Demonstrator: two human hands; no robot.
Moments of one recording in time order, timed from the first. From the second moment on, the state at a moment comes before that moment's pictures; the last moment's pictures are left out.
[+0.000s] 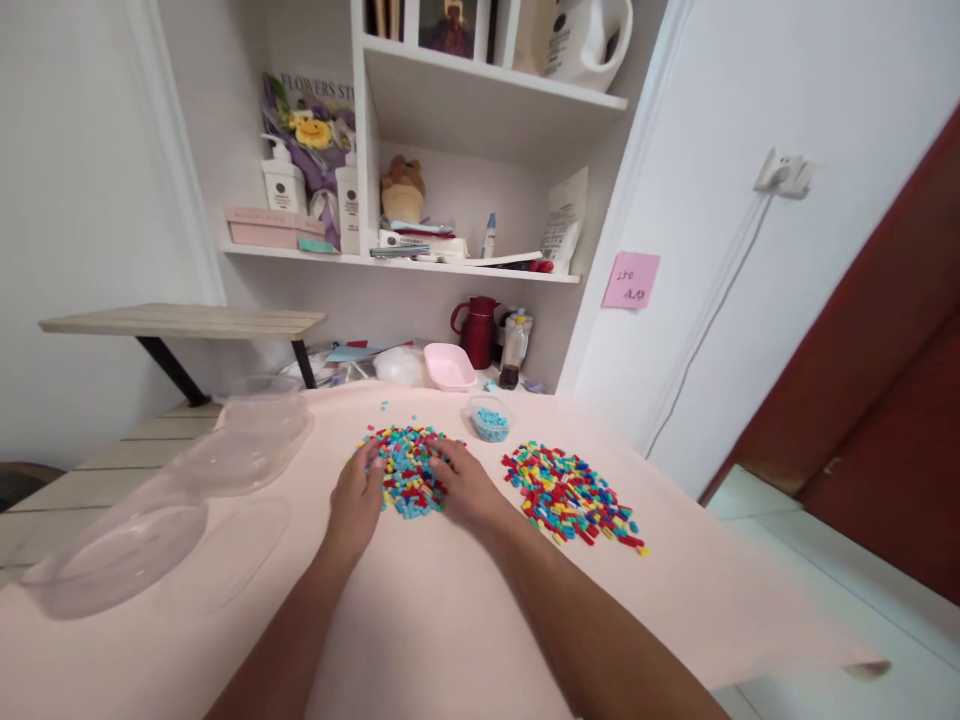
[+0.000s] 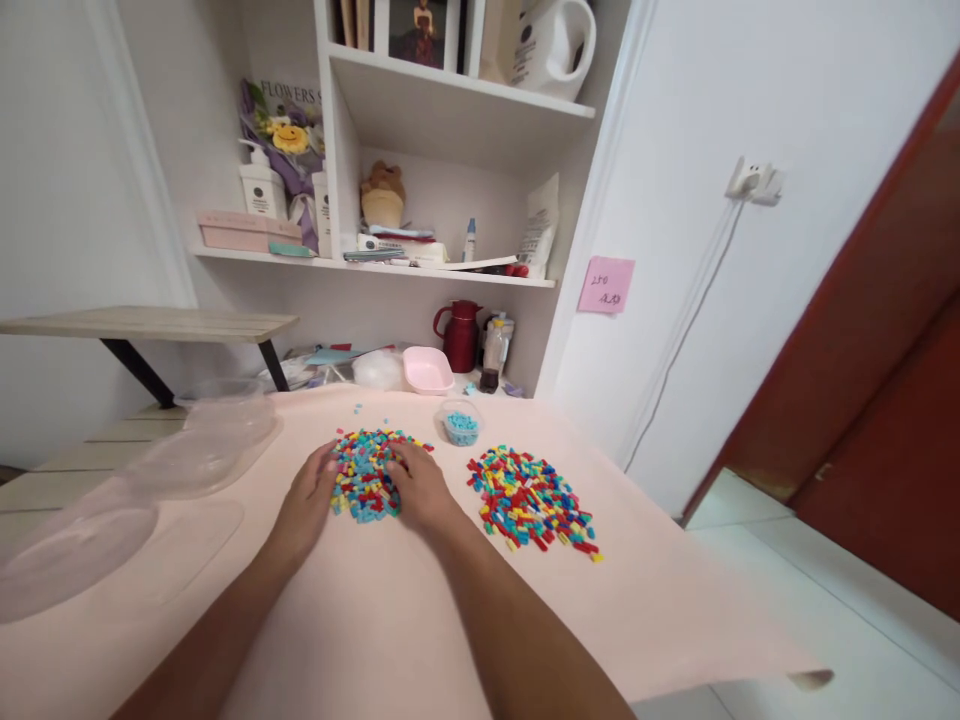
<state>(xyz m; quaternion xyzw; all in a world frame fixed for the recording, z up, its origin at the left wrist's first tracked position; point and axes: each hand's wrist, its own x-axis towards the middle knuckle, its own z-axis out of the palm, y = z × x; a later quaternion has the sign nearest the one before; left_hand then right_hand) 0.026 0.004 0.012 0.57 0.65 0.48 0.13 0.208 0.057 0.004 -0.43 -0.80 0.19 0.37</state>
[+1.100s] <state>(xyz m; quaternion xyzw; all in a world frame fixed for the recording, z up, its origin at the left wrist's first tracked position) 0.025 0.012 0.007 0.46 0.79 0.42 0.05 0.156 0.195 0.042 -0.40 -0.89 0.17 0.17</state>
